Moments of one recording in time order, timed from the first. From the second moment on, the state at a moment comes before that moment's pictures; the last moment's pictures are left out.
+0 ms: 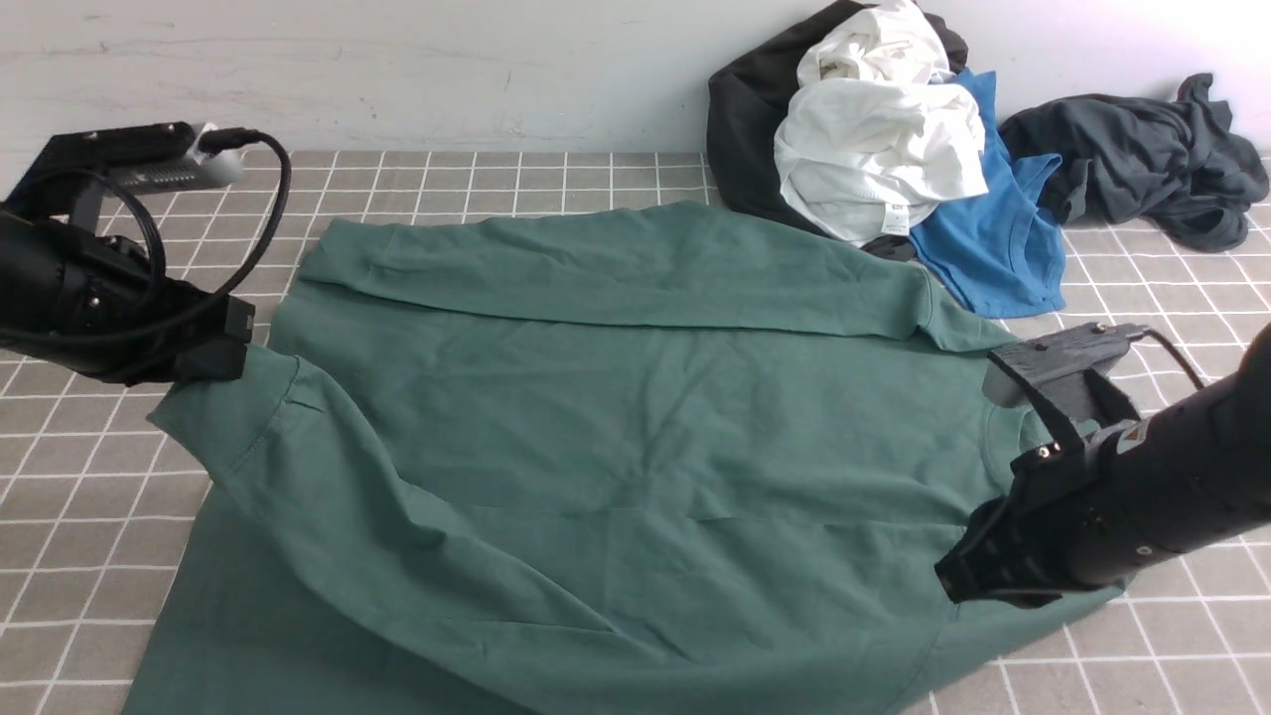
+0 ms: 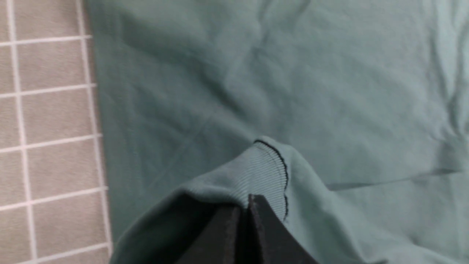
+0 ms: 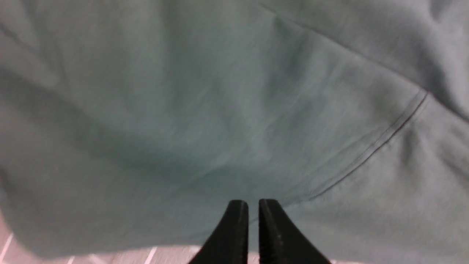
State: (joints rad) right arm 0.29 1.50 -0.83 0.46 0.71 -0.49; left arm 0.16 1.56 -1.12 -0.62 0.78 0.60
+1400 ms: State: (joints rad) right arm 0.31 1.71 -1.06 -0.14 0.70 0.00; left arm 0.16 1.56 -1.15 -0.58 0.84 0.56
